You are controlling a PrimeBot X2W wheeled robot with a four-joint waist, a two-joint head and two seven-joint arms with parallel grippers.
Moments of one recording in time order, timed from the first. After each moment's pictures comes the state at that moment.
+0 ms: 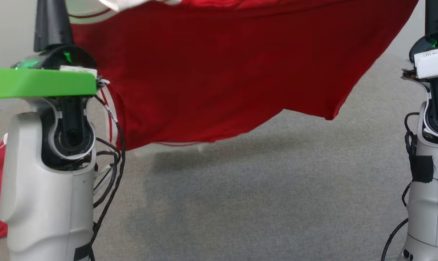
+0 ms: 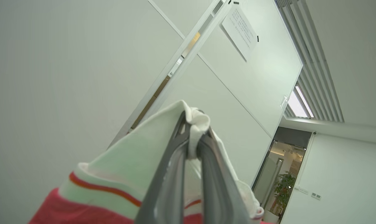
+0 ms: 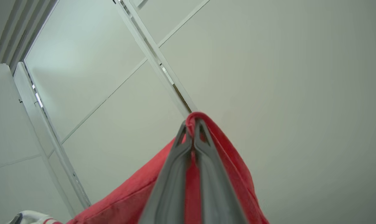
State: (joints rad) left arm -0.66 0.10 -0.12 -0.01 -0.95 -0.01 -0.12; right arm -0.64 -0.05 -0.19 -0.03 0.76 0.13 0.17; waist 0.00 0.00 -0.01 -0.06
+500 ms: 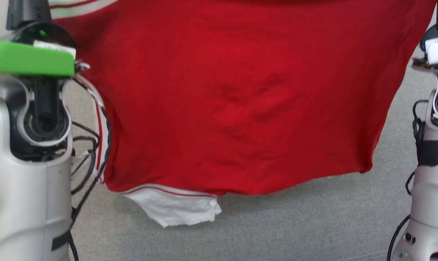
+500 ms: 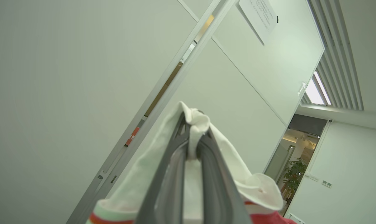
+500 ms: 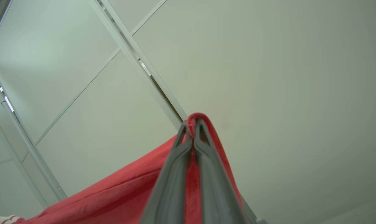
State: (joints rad) left arm -0.71 0.16 -0.12 -0.11 -0.98 0.12 0.01; right arm -0.70 -0.05 -0.25 0.03 0.73 0.13 0.19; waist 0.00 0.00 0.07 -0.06
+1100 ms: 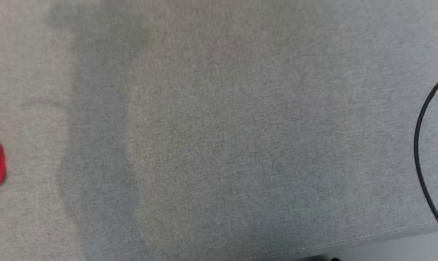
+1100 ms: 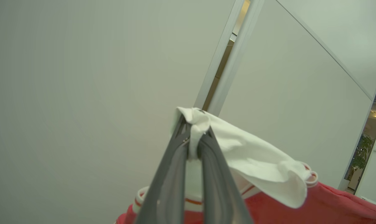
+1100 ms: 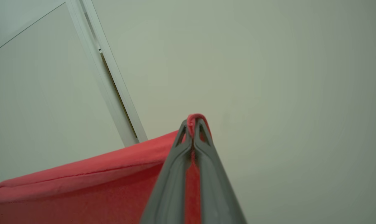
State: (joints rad) left arm -1.63 0.25 -0.18 0.65 -0.81 -0.06 -0.06; right arm -1.57 -0.16 -0.14 0.68 0.46 0.13 -0.10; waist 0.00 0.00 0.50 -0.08
